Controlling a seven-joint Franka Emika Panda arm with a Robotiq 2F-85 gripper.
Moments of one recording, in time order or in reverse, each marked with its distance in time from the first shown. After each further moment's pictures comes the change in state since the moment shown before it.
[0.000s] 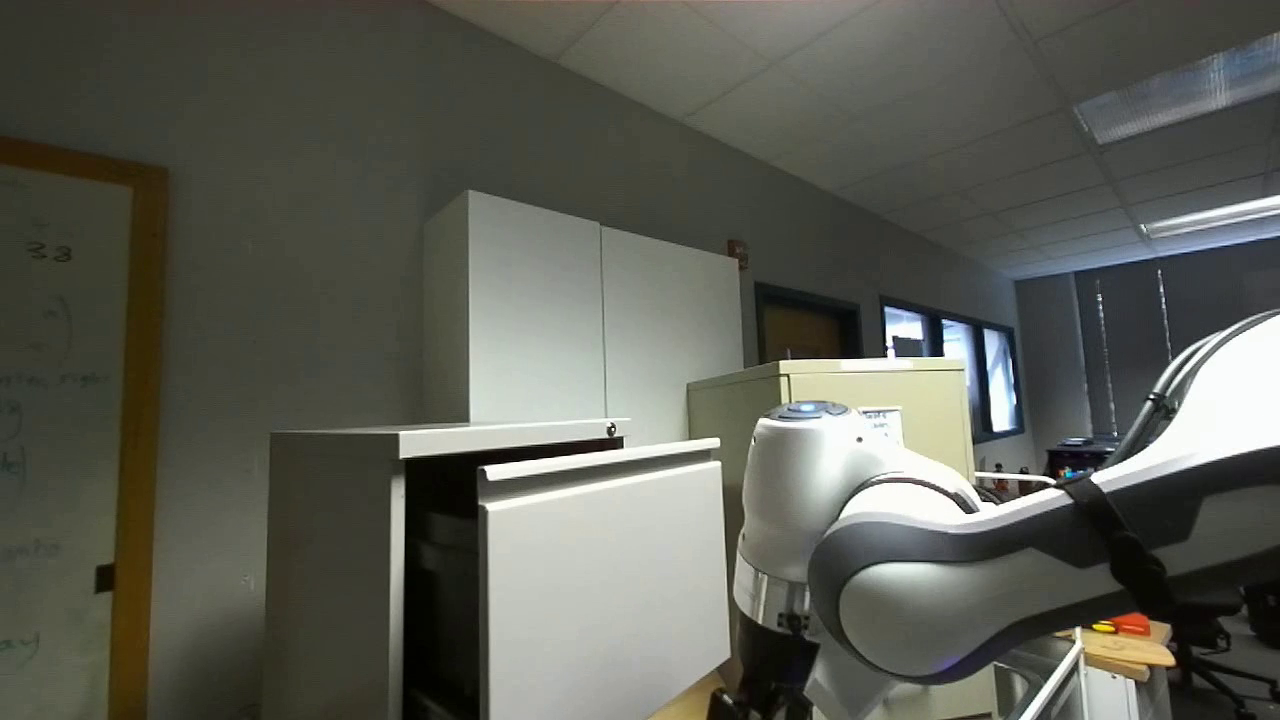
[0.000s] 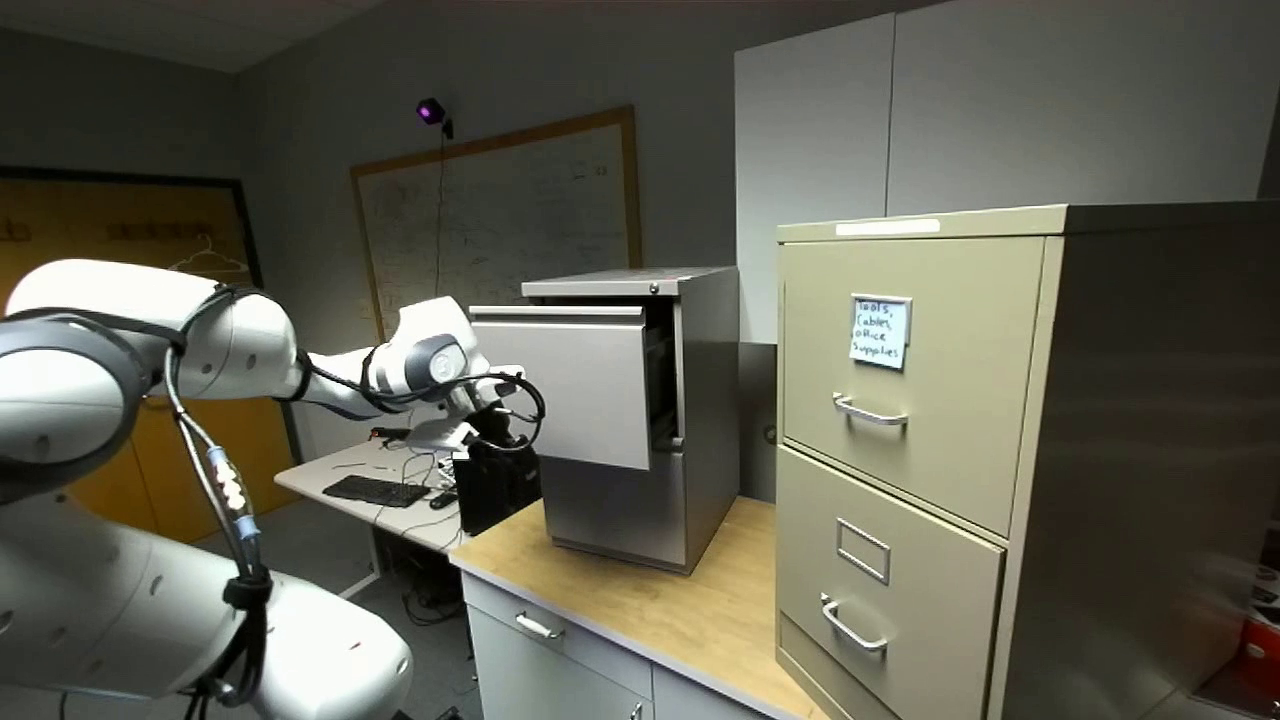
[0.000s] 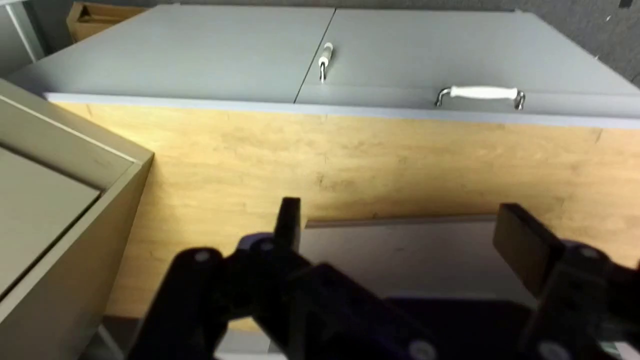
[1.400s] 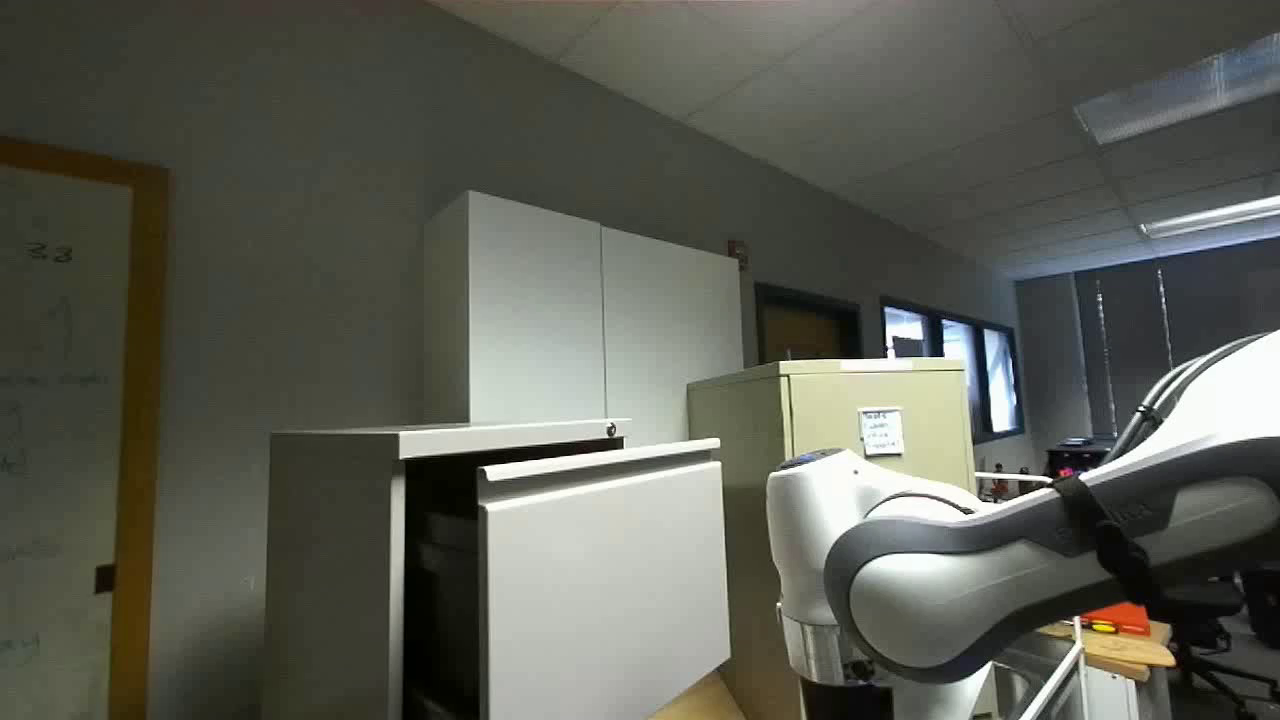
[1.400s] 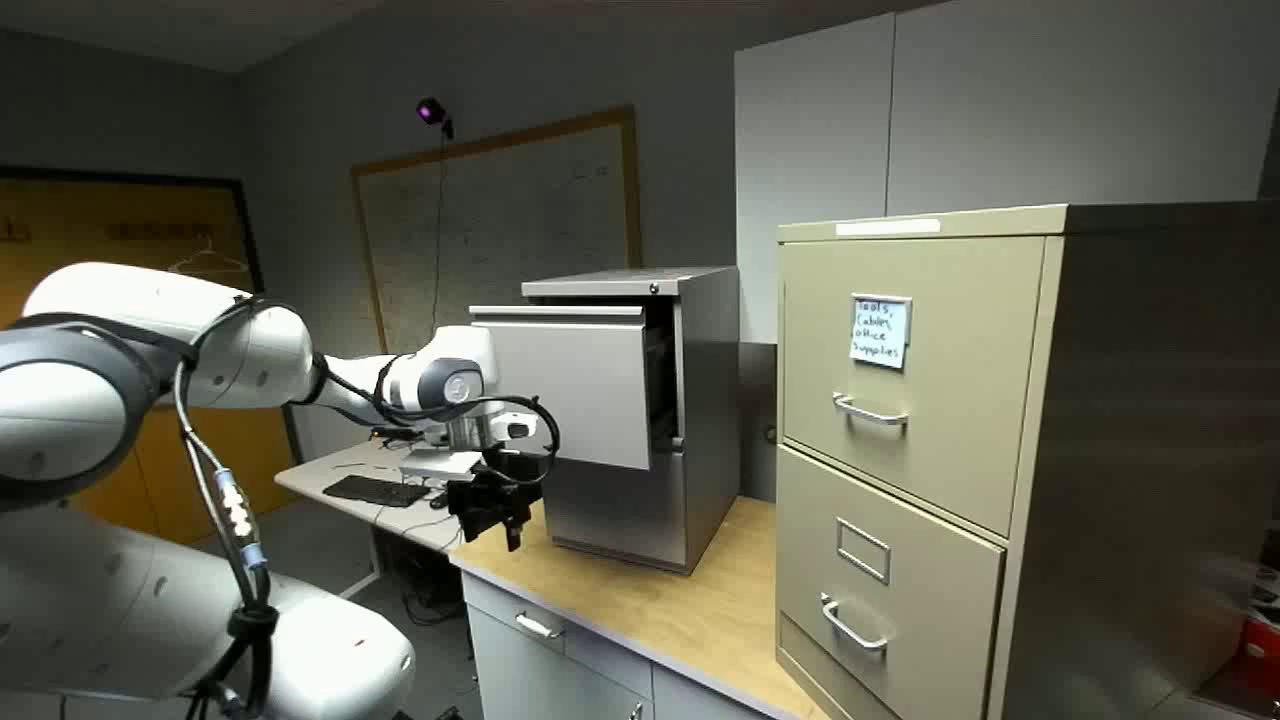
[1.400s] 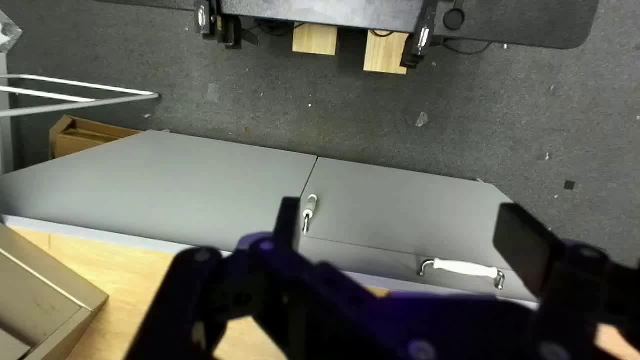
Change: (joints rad) arm 0.040 -0.006 -0.109 -0.073 0.079 -0.271 -0.233
